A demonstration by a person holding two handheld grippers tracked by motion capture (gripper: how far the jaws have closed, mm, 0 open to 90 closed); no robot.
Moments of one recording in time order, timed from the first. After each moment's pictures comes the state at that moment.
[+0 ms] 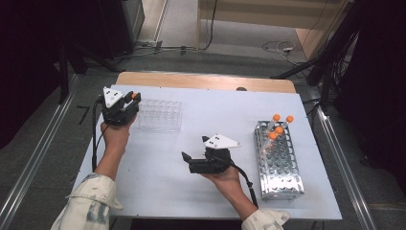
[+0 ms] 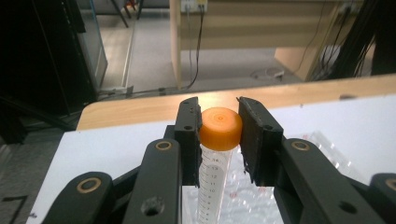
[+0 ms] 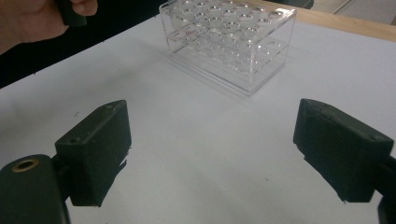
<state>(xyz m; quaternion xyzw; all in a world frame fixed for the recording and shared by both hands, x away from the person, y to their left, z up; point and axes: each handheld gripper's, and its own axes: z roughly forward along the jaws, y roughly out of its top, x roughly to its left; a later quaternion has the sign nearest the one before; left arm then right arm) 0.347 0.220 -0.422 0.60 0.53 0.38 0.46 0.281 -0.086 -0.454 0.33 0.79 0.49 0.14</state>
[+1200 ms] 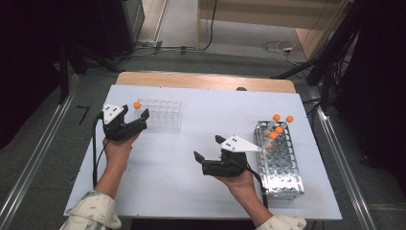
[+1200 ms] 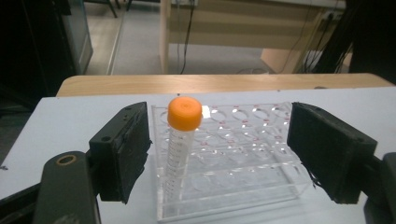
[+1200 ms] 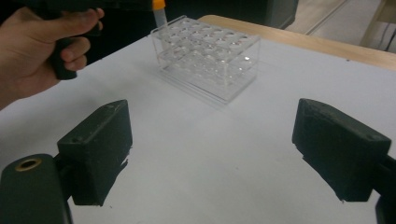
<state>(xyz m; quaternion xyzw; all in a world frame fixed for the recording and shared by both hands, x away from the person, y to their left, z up) 0.308 0.215 -0.439 0.59 0.54 0.33 0.50 0.262 -0.125 -0.425 0.34 0.78 0.50 0.17</state>
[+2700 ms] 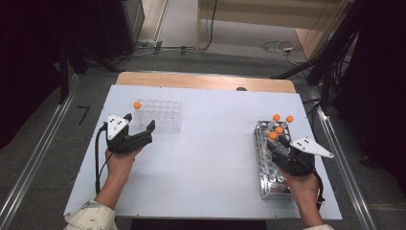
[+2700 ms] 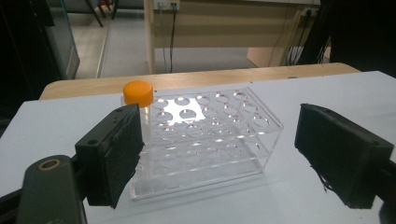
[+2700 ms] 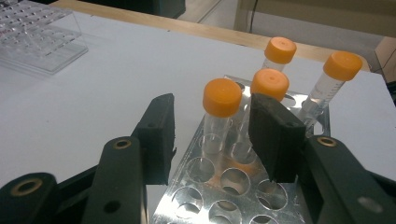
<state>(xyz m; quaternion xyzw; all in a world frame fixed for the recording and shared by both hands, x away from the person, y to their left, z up) 0.281 0.196 -0.440 0.61 0.51 0.34 0.50 0.273 -0.280 -0.425 0.46 0.72 0.42 0.29</state>
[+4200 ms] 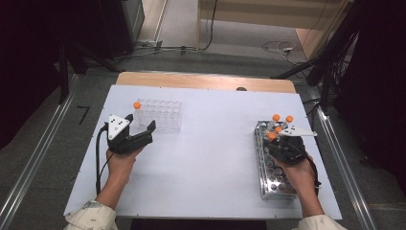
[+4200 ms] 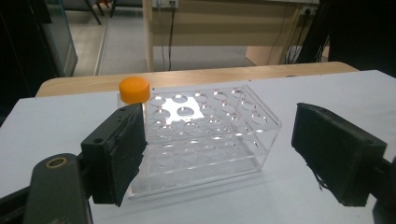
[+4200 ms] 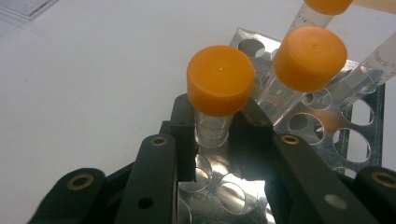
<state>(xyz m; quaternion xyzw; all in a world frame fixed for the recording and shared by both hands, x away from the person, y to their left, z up) 0.282 0.195 -0.442 0.61 0.52 0.34 0.50 0.316 -0.273 -0.434 0.47 0.78 0.34 0.22</state>
